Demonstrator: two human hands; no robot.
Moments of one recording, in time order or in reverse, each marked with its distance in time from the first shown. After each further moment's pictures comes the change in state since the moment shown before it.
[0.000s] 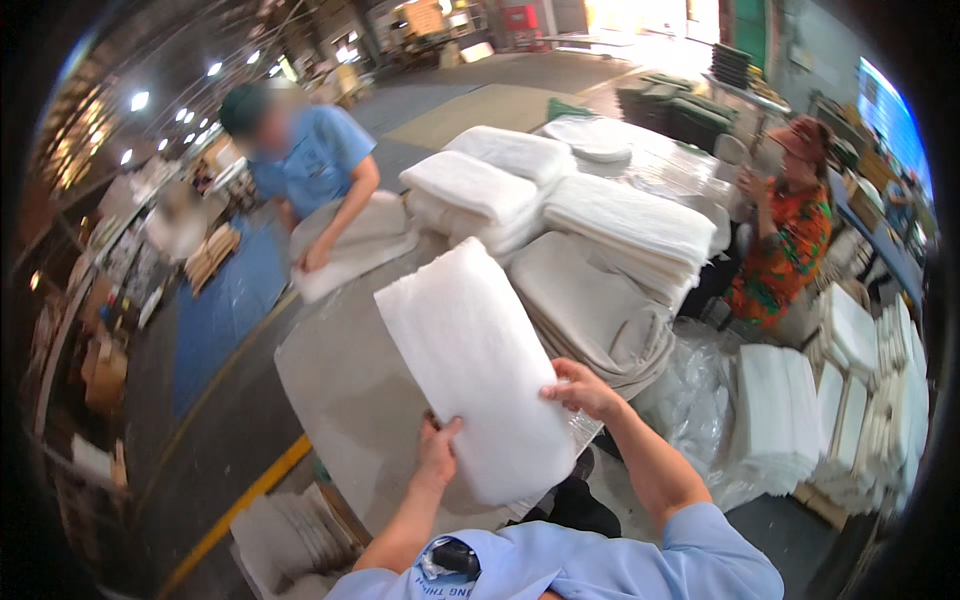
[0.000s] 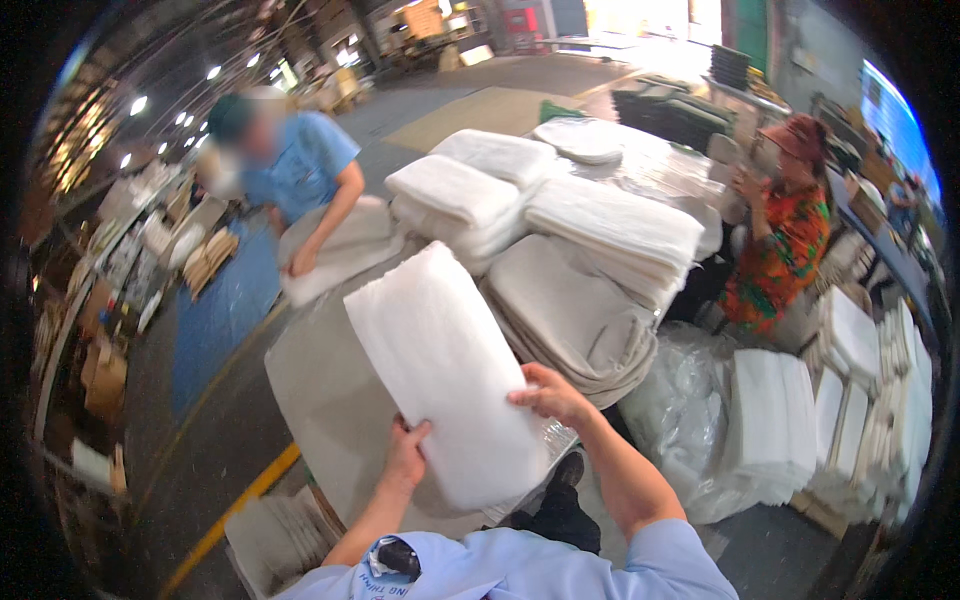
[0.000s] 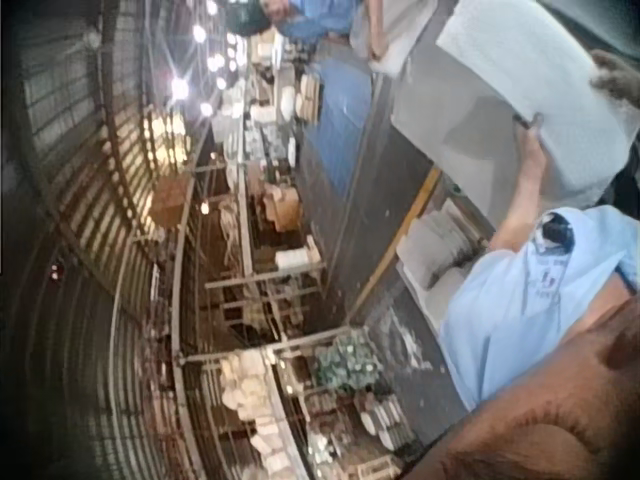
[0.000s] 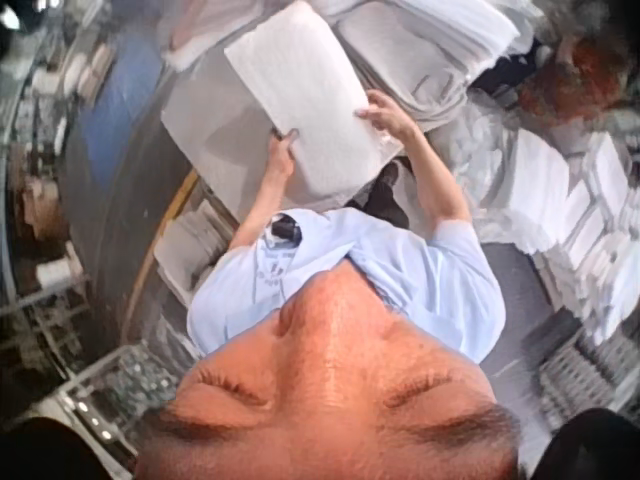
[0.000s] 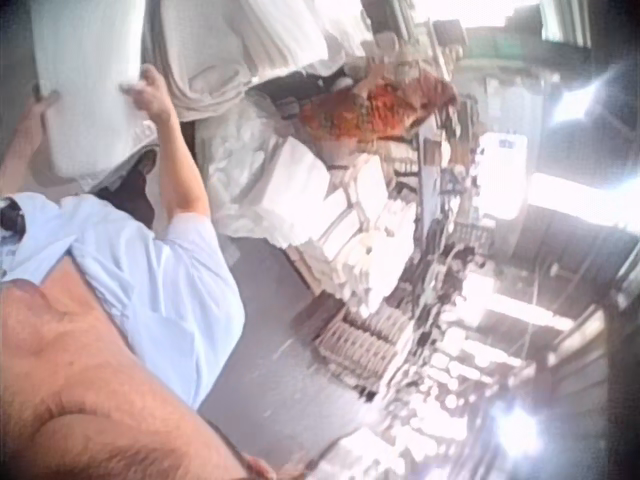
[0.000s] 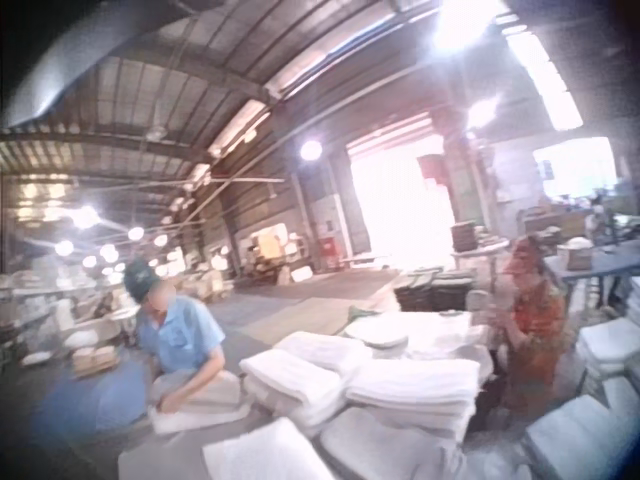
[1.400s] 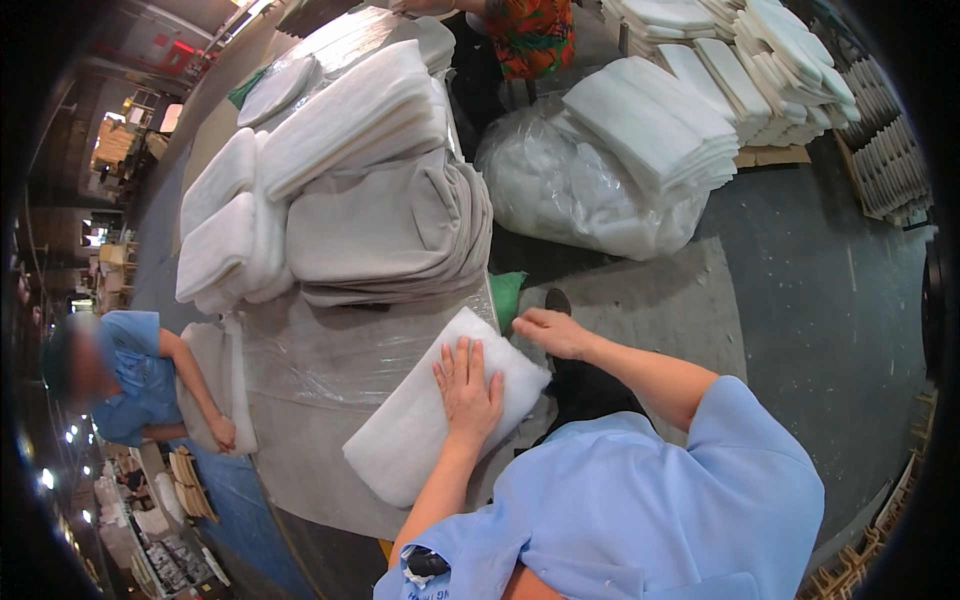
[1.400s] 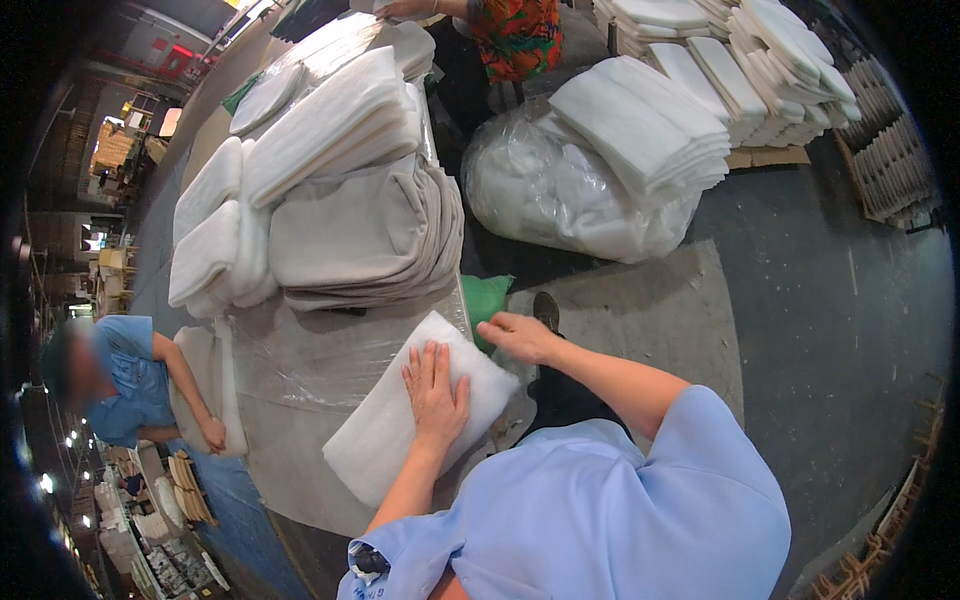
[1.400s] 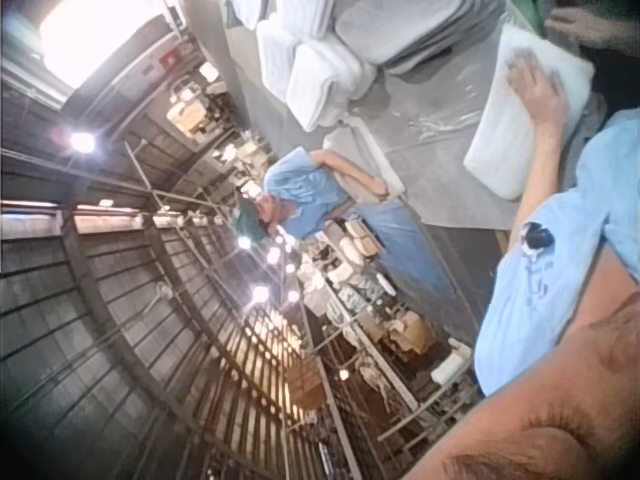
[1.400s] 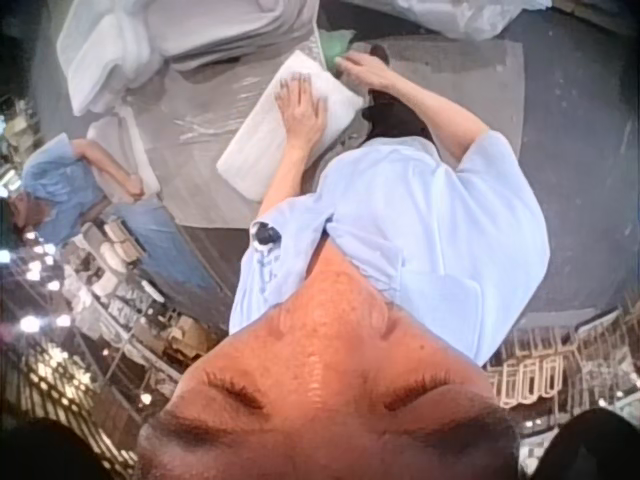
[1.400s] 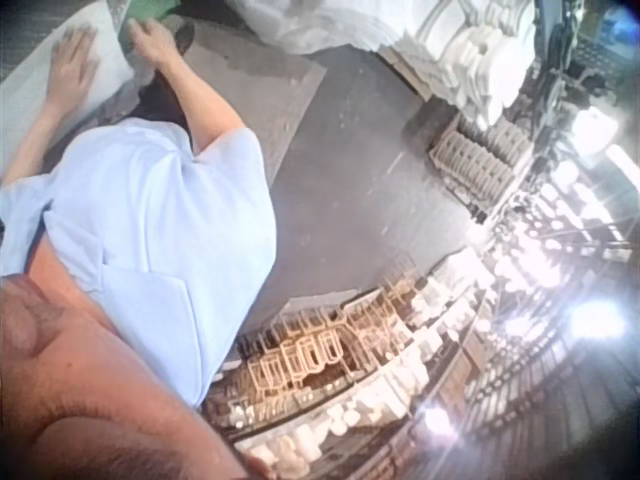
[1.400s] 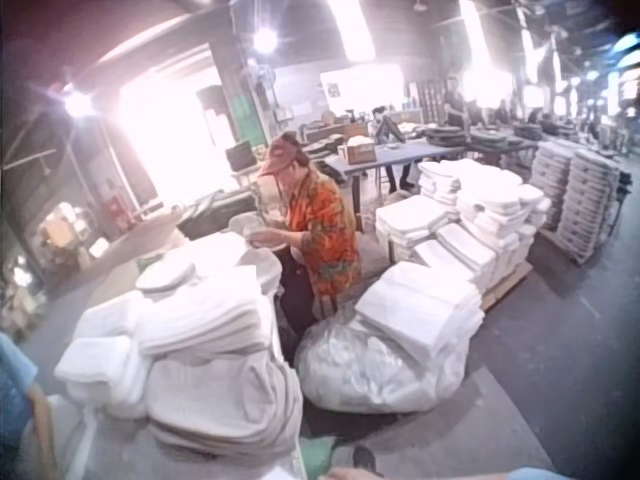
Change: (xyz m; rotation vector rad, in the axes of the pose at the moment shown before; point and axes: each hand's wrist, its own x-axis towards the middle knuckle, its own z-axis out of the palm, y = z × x) left_hand -0.027 -0.101 0.111 1.540 -1.026 0.758; right_hand -0.143 0.186 0.000 -0.141 0.778 0.066
